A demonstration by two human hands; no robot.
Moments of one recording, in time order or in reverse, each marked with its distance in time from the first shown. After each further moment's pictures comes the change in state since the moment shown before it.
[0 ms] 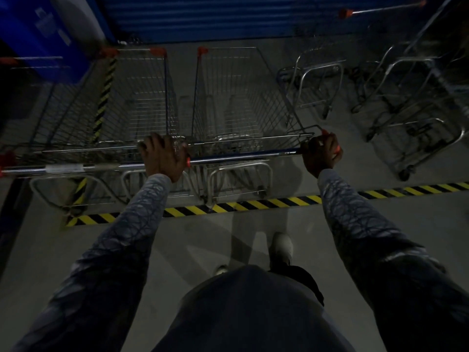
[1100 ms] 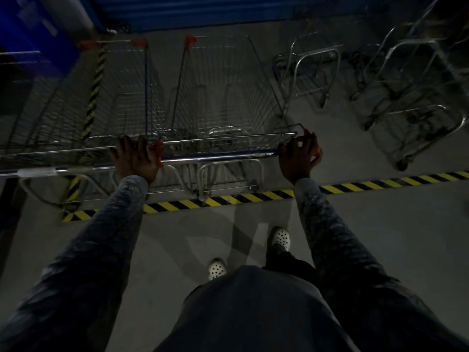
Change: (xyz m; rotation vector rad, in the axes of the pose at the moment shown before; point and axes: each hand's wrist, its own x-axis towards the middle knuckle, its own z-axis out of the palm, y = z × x) left_hand 0.000 0.006 0.005 -0.023 -0.073 -0.143; right_hand -0.013 0.008 0.021 -0.098 0.150 -0.061
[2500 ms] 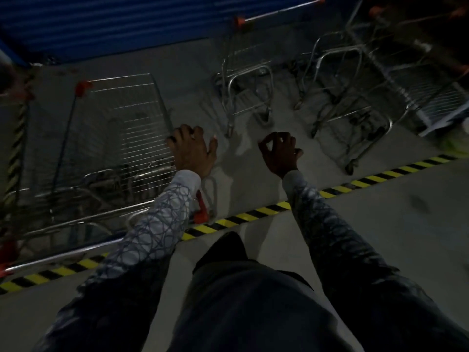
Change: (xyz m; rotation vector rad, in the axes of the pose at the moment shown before) left_hand 0.054 0.503 0.031 -0.206 0.124 0.383; right_hand 0.248 0.199 -0.101 0.144 -0.142 0.045
